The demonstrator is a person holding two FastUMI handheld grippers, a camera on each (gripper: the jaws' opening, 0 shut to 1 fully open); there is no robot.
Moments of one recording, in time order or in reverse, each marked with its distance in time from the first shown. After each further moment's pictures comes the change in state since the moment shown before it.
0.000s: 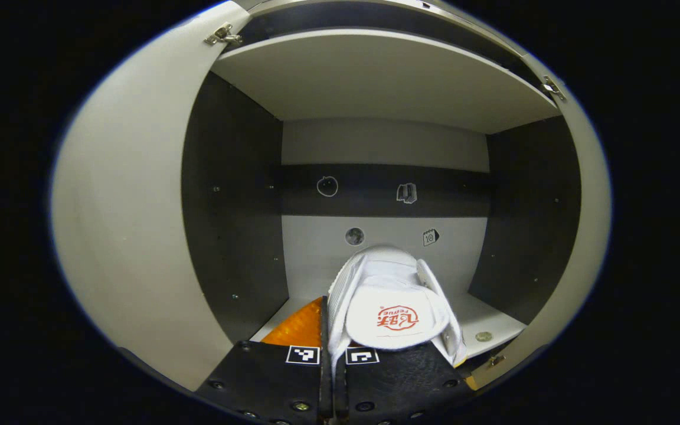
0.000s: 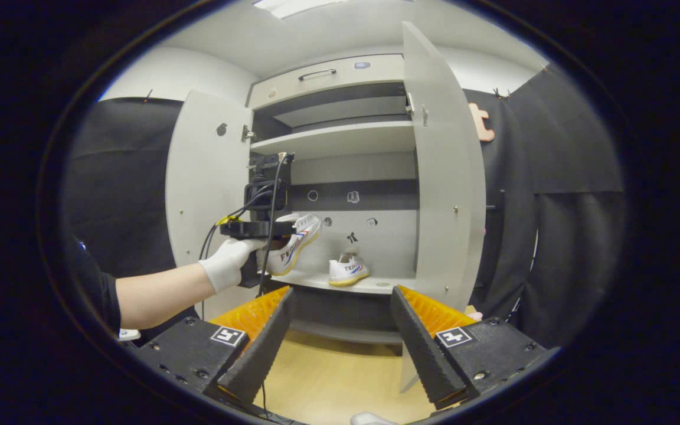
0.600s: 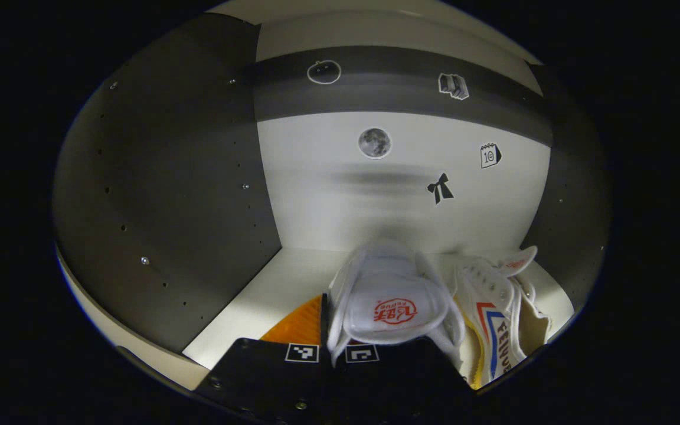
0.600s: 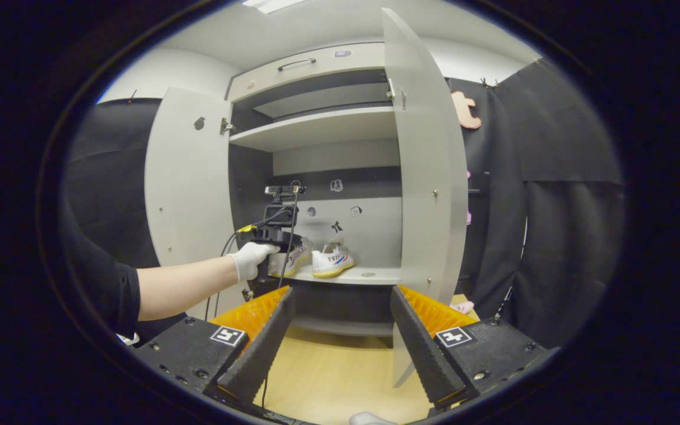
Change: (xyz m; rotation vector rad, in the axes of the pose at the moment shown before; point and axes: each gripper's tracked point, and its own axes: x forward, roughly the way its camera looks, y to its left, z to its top) left arm 0.029 0.012 -0.085 0.039 0.389 0.070; right arm 0.007 -0.020 -0.011 0.043 0.060 -0.051
